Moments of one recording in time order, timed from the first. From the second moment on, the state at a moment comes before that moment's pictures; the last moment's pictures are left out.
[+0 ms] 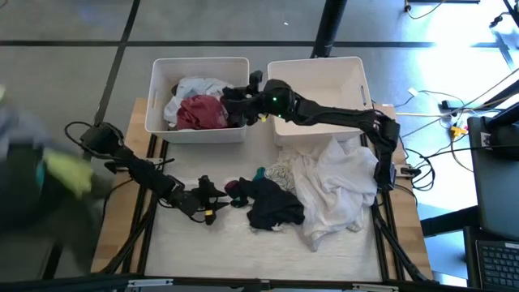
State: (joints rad) left arm -0.56 1.43 0.33 0.45 -0.62 -0.73; right arm -0.31 1.93 1.66 0.10 0.14 -1.02
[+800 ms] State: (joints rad) left arm -0.56 1.43 0.33 0.45 -0.62 -0.73; right arm 0.15 1.96 1.59 -0.39 0.01 -0.70
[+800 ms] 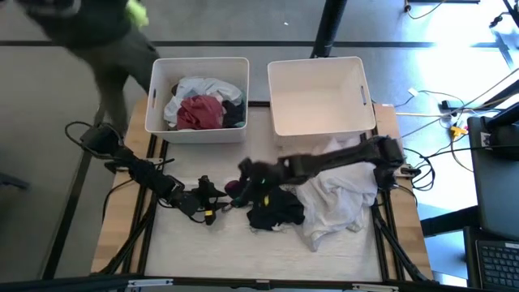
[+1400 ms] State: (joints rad) left arm -0.56 1.43 0.33 0.44 -0.62 -0.73; right arm 0.18 2.20 1.58 -0.30 0.08 -0.53
